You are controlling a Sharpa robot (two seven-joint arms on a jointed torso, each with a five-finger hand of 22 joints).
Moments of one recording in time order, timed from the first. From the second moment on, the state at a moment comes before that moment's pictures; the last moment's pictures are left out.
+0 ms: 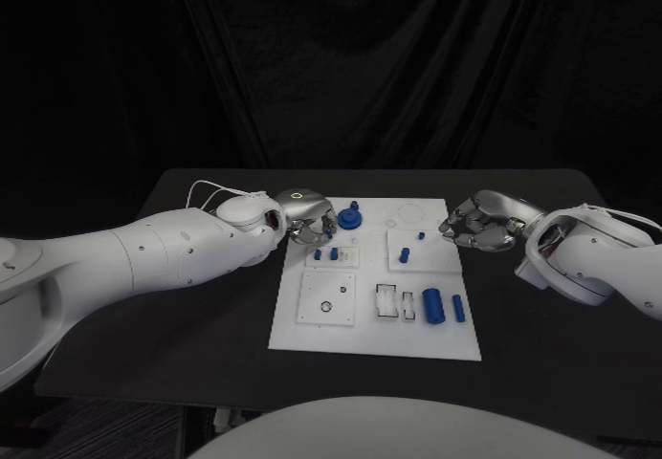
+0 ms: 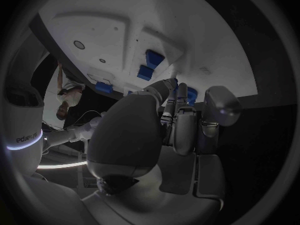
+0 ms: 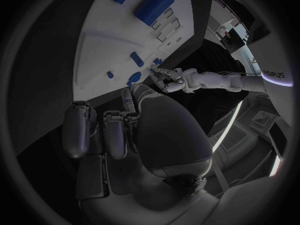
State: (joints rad) left arm 1.17 -0.57 -0.21 1.08 -1.56 -0.30 0.18; left_hand 1.49 -0.09 0.39 0.04 0.29 1.04 0.10 0.10 0.44 1.04 0.05 0.29 0.29 1.47 -0.06 1.41 1.24 0.10 1.46 0.05 0.96 1.17; right arm 1.28 -0.95 -0.25 1.54 -1.16 -0.30 -0.01; right_hand 1.49 -0.05 0.23 0.26 0.38 0.96 0.13 0.13 0.15 1.46 0.05 1.53 1.31 1.47 -0.03 1.51 1.31 0.04 1.47 0.08 1.35 1.31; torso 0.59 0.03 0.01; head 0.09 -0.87
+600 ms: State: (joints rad) left arm 1.17 -0.55 -0.21 1.07 -1.56 -0.29 0.18; left_hand 1.49 -0.09 0.39 0.04 0.29 1.04 0.11 0.09 0.44 1.03 0.05 0.29 0.29 1.47 -0.06 1.40 1.23 0.10 1.46 0.05 0.94 1.16; right arm 1.28 -0.95 -0.25 1.54 -1.16 -0.29 -0.01; right_hand 1.49 -0.05 0.23 0.26 0.38 0.96 0.13 0.13 0.15 1.46 0.05 1.53 1.31 1.47 -0.03 1.51 1.31 0.04 1.47 0.08 1.34 1.31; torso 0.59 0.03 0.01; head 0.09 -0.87
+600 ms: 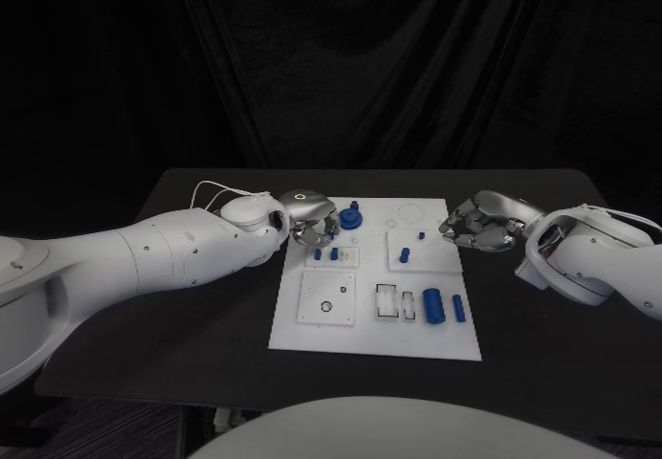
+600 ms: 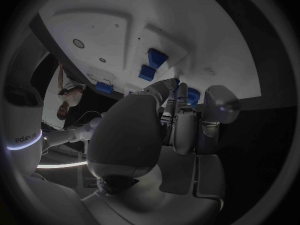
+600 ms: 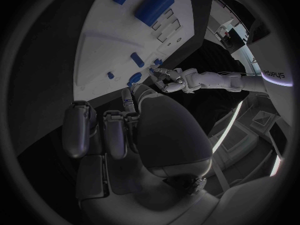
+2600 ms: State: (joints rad) left arm 1.16 -0.69 -0.21 1.14 -1.56 -0.41 0.15; left_hand 1.46 -0.12 0.34 0.02 0.18 0.83 0.07 0.06 0.35 0.75 0.08 0.22 0.29 1.40 -0.04 1.33 1.10 0.16 1.40 0.06 0.43 0.82; right arm 1.28 -1.00 -0.25 1.56 -1.15 -0.31 -0.01; right_hand 1.49 -0.06 0.24 0.25 0.40 0.99 0.12 0.15 0.15 1.47 0.04 1.52 1.31 1.47 -0.03 1.51 1.31 0.04 1.47 0.08 1.34 1.31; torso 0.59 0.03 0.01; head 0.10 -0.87
